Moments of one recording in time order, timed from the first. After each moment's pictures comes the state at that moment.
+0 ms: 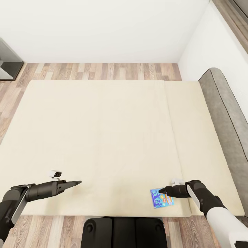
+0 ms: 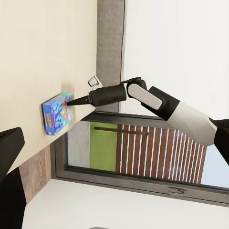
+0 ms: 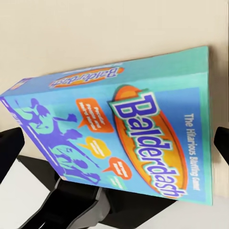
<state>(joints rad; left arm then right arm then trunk) -0.46 0.36 0.13 -1.08 0.27 0.79 -1.57 -0.71 -0.19 -0.01 -0.56 -0.05 0.72 0.53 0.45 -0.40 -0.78</state>
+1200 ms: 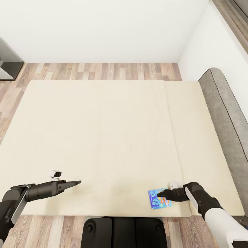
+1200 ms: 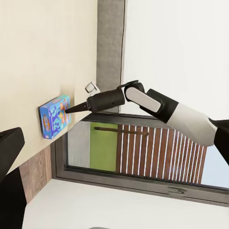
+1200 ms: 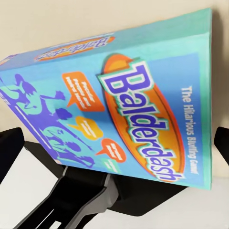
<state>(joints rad) -0.46 0.37 0.13 -1.08 0.27 0.79 -1.57 -0.71 -0.18 -0.01 -0.52 -0.05 0.74 0.54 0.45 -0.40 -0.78</state>
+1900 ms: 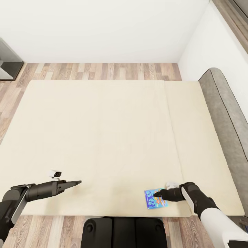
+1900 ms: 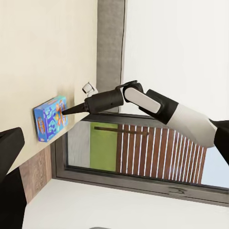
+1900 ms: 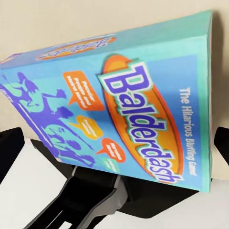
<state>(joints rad) -0.46 0.37 0.13 -1.08 0.27 0.79 -1.57 -0.71 -0.14 -0.01 -0.52 -0.05 0.74 0.54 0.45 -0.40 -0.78</state>
